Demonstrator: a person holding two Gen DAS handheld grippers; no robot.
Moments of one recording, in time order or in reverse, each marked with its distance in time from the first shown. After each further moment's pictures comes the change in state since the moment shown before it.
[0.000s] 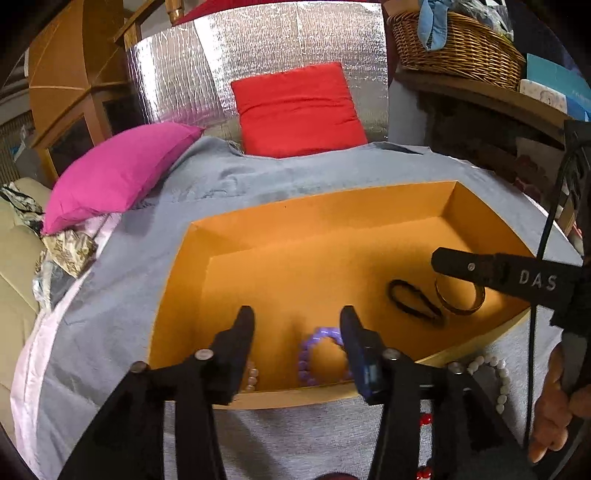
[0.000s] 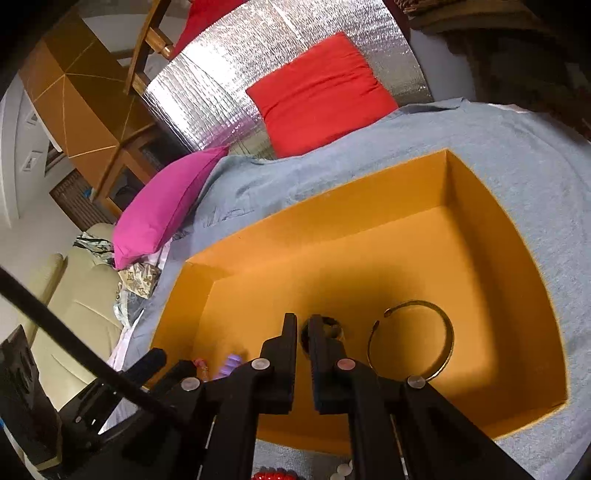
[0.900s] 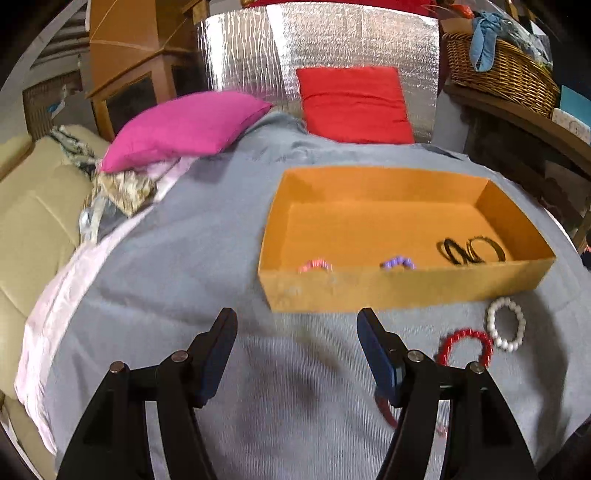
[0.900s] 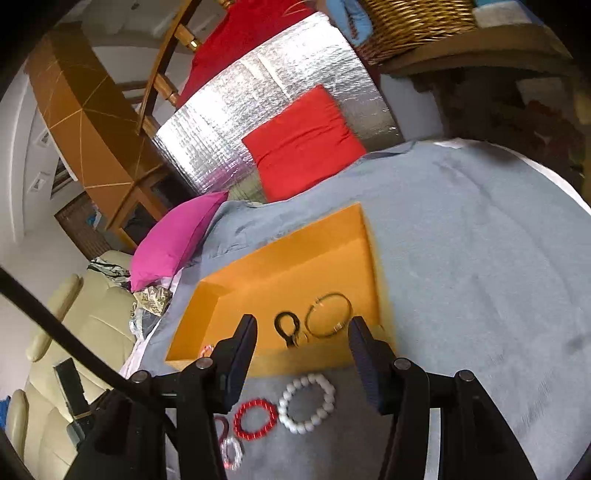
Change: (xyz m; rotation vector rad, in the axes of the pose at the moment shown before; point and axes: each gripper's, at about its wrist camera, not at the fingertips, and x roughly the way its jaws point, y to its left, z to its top) left arm -0.062 0.062 -0.073 -0.168 0.049 0.081; right arm -0.147 -0.045 -0.033 0.035 -0.136 -0.009
